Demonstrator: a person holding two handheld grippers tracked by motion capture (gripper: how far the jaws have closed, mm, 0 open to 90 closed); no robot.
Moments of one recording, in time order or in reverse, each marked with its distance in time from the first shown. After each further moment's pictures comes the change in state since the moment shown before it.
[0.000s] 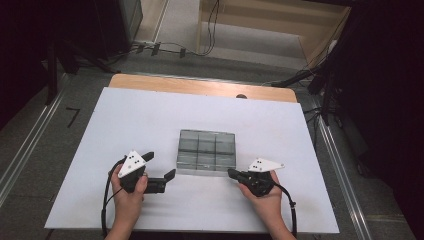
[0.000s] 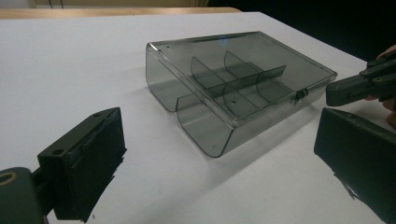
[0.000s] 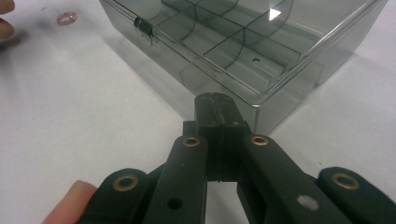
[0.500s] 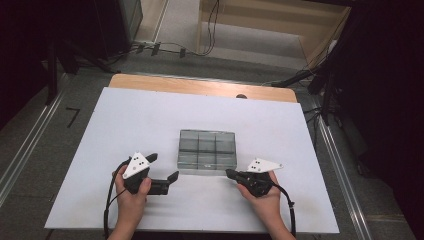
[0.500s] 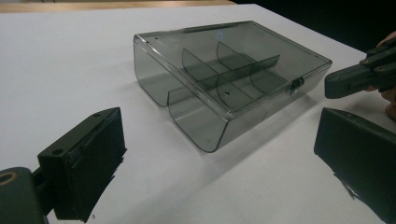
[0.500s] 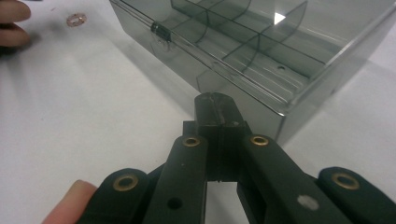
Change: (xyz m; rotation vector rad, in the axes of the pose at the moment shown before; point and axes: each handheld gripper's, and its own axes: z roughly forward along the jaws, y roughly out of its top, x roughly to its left) left arm -0.005 -0.005 0.008 0.019 -0.009 0.020; right arm 0.004 0.003 0.002 -0.013 0.018 -0.029
